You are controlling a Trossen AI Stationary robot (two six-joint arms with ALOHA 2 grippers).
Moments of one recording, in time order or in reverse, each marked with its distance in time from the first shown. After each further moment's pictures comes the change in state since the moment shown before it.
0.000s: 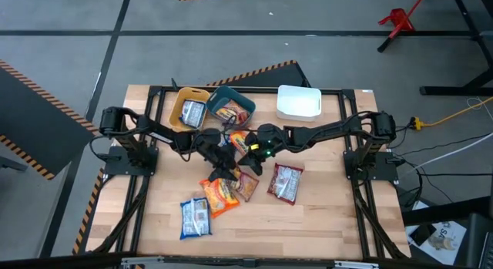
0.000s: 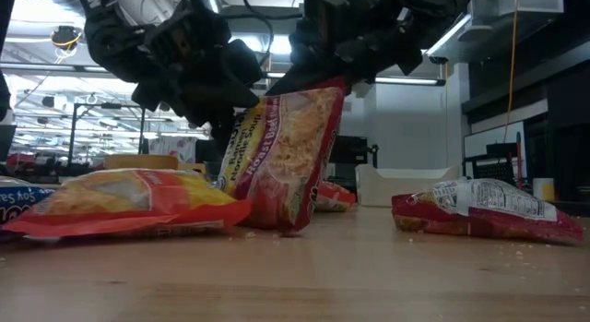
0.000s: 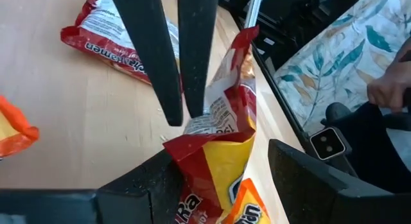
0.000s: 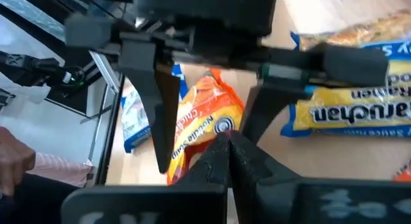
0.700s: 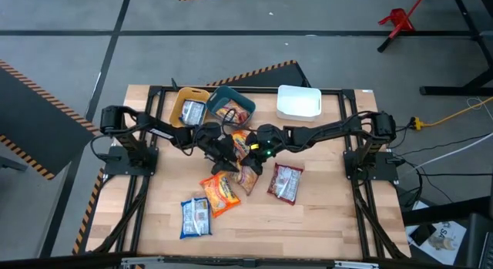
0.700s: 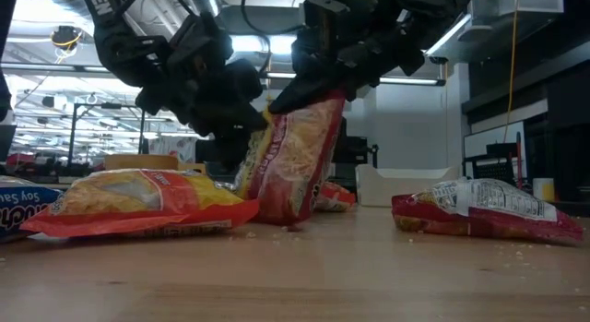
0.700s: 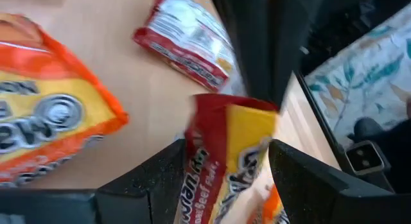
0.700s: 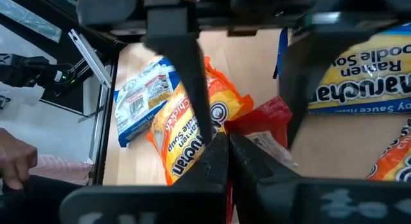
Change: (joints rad) left arm 0.094 -0.003 0.000 -0.060 -0.034 0.009; right arm 0.000 0.000 0.000 -0.054 -0.001 0.034
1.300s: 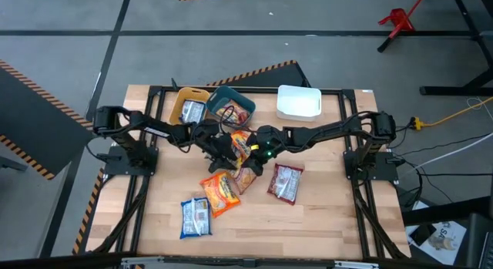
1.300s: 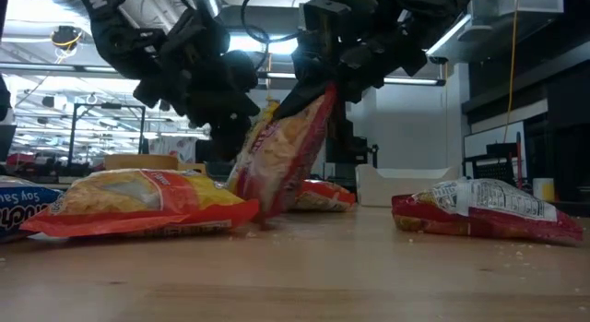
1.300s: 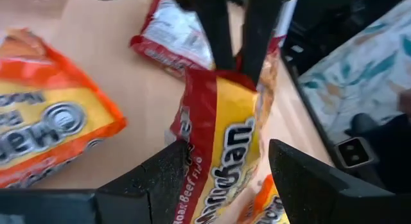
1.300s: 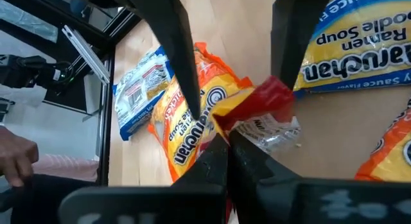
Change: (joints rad) left arm 0.015 -0.066 0.000 -0.068 0.047 0.035; right arm 0.001 0.000 0.000 -0.044 0.002 0.049
